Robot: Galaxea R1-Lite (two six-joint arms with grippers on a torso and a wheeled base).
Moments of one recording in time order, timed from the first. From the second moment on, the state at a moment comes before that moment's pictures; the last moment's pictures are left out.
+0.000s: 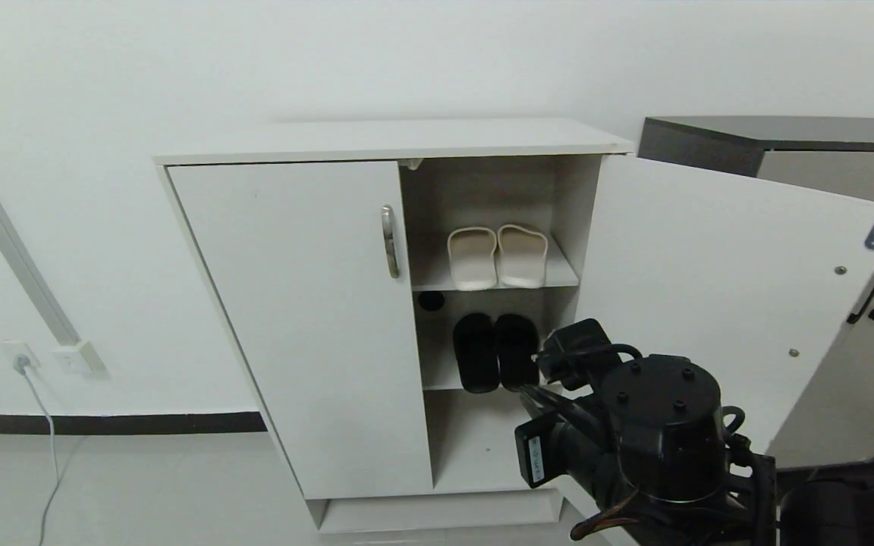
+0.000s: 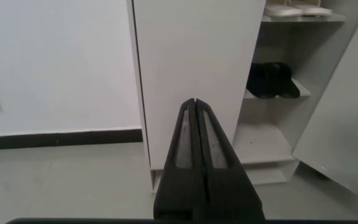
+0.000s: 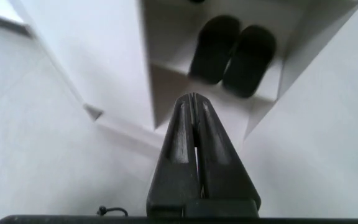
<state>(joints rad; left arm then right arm) 0.00 0.00 0.00 0.00 -0.01 -0.01 0.98 1.80 -0.71 -0.80 -0.52 0.15</state>
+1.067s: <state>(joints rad) 0.00 0.00 0.00 0.00 0.00 -0.02 0.97 1.83 -0.70 -0.81 -0.52 0.14</state>
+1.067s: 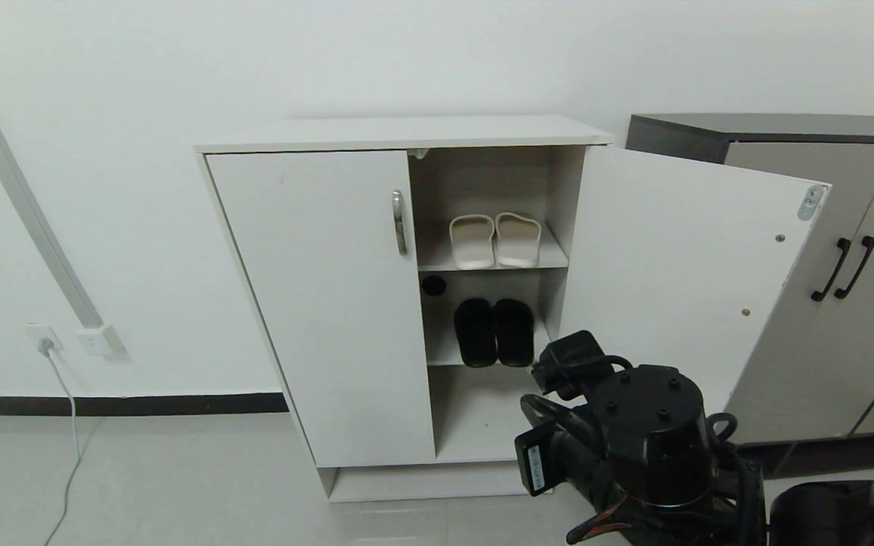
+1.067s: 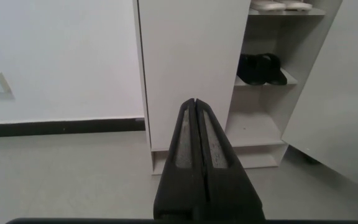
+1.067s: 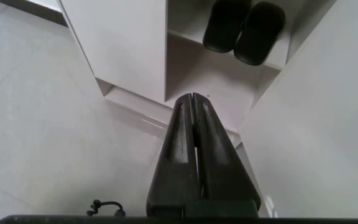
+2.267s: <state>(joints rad) 0.00 0.00 0.00 0.00 0.00 -0.01 0.97 1.85 -0.70 -0.80 -0.52 0.13</state>
